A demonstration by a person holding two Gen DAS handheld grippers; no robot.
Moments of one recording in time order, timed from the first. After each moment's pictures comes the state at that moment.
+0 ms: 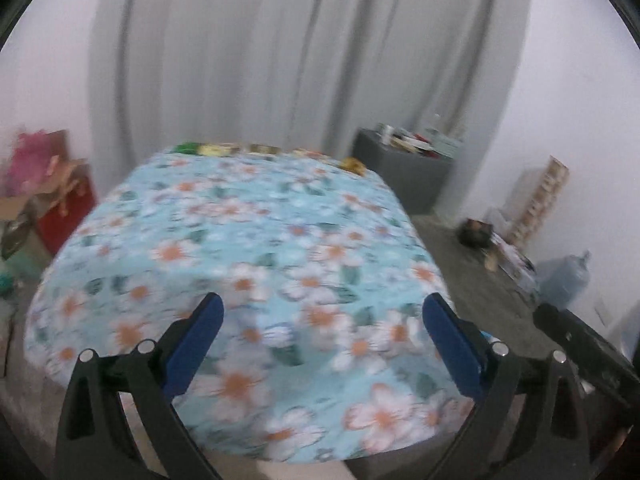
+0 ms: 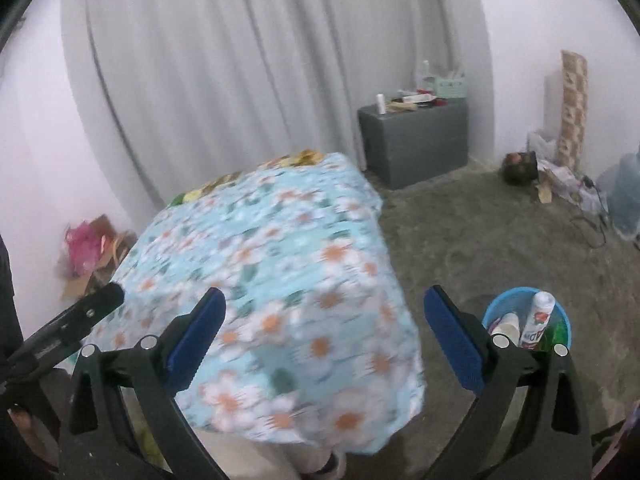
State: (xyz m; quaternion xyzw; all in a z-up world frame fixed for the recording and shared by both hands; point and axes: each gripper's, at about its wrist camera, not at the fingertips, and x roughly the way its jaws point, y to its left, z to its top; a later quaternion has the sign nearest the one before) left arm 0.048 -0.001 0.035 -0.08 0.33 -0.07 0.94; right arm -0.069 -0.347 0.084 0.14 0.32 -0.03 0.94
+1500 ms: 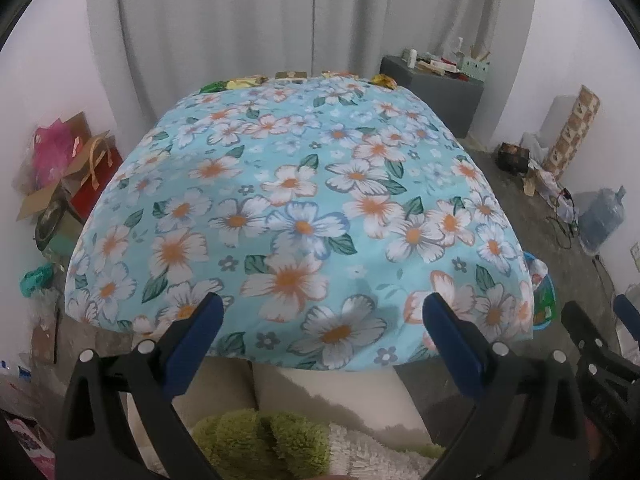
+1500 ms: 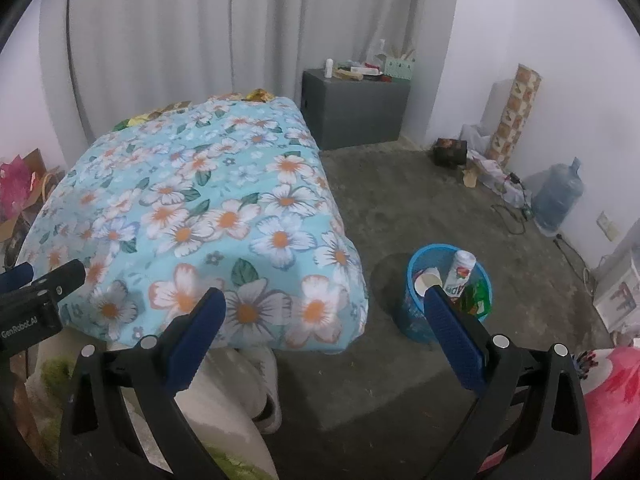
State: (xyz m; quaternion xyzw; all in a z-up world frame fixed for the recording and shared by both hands) left arm 0.022 -0.004 -0.008 0.00 0.45 -0.04 0.89; right arm -0.108 -0.302 0.045 0.04 0.39 -0.17 0.90
